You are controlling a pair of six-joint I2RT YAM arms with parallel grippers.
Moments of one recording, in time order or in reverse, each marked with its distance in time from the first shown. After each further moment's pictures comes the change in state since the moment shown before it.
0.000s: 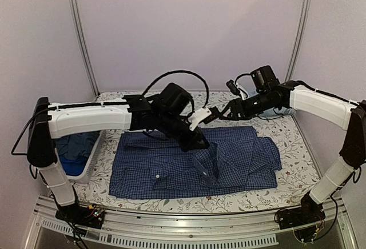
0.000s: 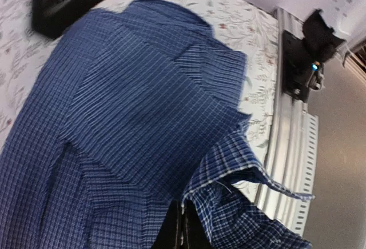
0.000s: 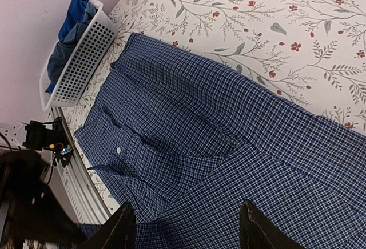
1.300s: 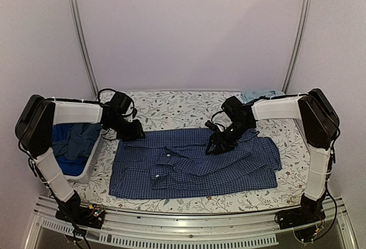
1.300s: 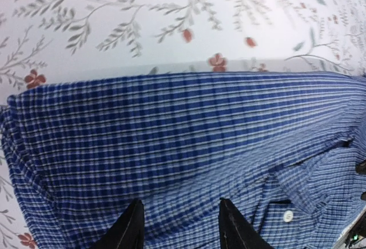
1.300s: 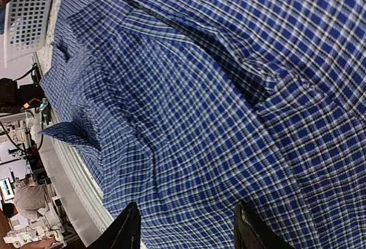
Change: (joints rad) left arm 0.658 -0.086 -0.452 0.112 -0.168 -0.531; right arm 0.091 0.393 0.067 -0.096 -0.105 -0.016
